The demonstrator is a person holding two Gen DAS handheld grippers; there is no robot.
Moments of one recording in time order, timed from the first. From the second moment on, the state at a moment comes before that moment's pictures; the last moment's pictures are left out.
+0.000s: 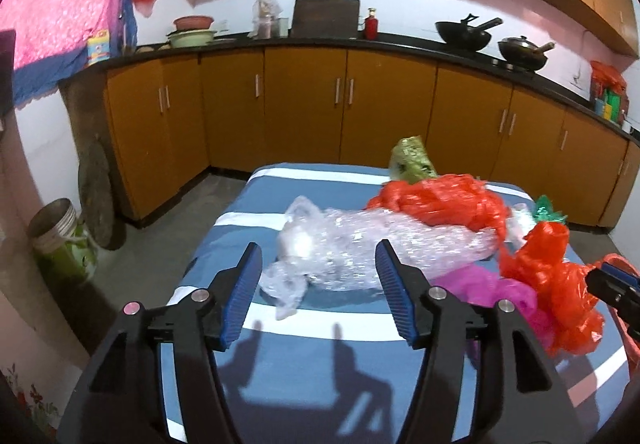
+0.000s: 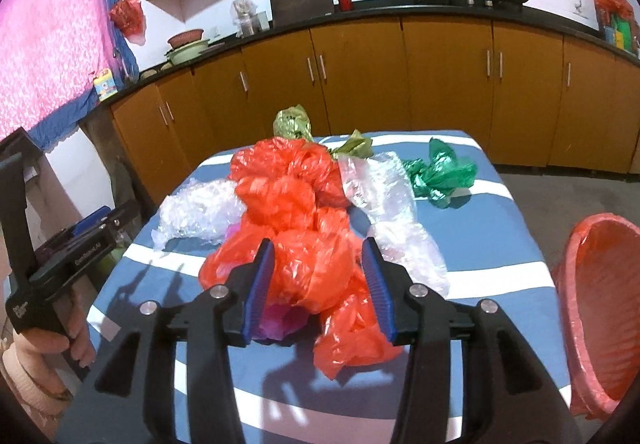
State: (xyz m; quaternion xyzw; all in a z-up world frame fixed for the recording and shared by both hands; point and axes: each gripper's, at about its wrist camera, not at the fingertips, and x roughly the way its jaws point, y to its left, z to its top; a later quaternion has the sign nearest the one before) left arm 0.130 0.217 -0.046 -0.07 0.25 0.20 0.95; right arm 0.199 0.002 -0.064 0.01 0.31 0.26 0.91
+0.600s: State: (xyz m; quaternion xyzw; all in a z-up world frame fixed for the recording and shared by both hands) left arm 0.170 0.236 -0.066 -0.05 0.28 0.19 0.94; right arm 0.180 -0.002 -0.046 0.01 0.29 0.29 0.91
